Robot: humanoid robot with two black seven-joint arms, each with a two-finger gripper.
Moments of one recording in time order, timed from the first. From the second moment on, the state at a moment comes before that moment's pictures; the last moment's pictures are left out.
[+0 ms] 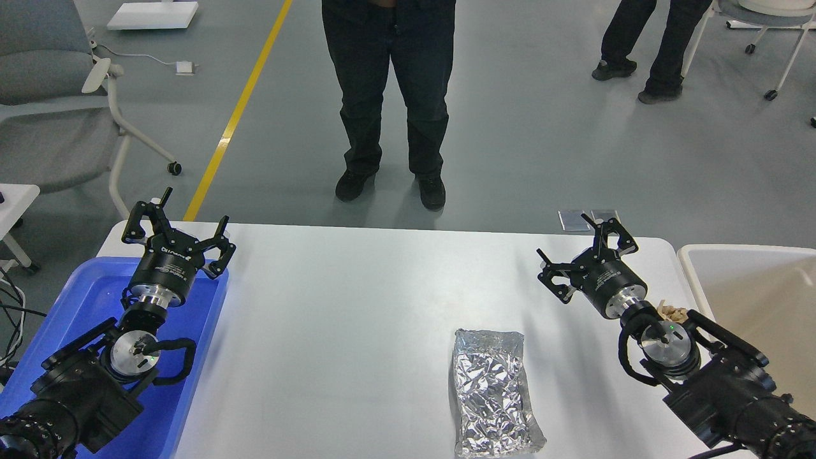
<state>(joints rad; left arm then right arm) -0.58 0.33 -0.75 -0.45 -0.16 -0.64 -0.52 0.62 -0.21 0.71 0.57 0.27 0.34 0.13</state>
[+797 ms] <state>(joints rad) -0.58 0.33 -0.75 -0.45 -0.16 -0.64 -0.52 0.61 -0.59 0.68 1.09 -0.11 0.33 0.13</state>
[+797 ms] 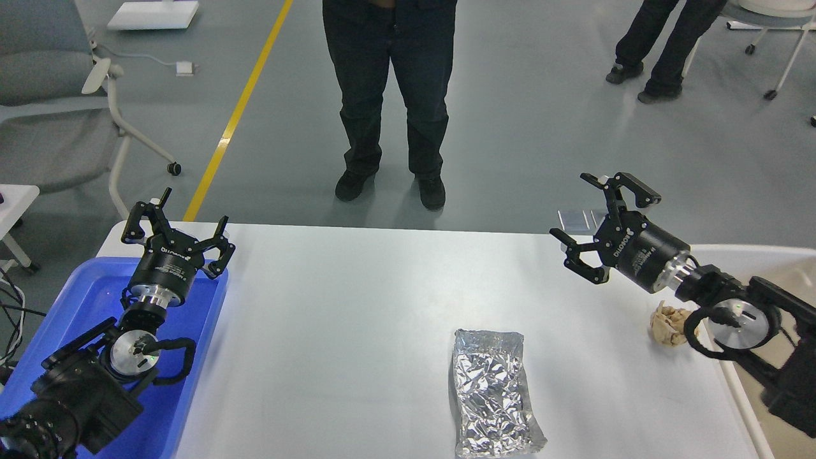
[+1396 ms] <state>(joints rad) -0.58 0.33 -0.75 -0.45 -0.16 -0.64 -0.52 0.88 -0.98 0.27 1.49 -0.62 0.34 0.14</state>
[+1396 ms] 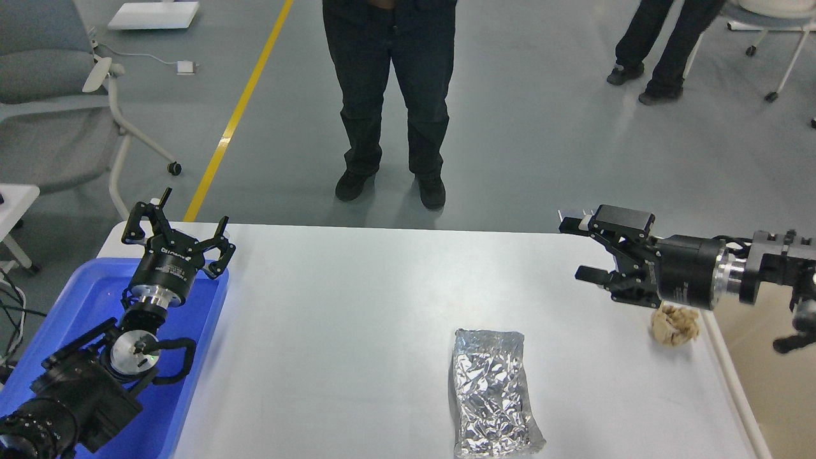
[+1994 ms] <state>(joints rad) -0.58 0.33 -0.75 -0.45 -0.16 -0.64 -0.52 1.18 -1.05 -0.17 1.52 -0.64 0.30 0.14</state>
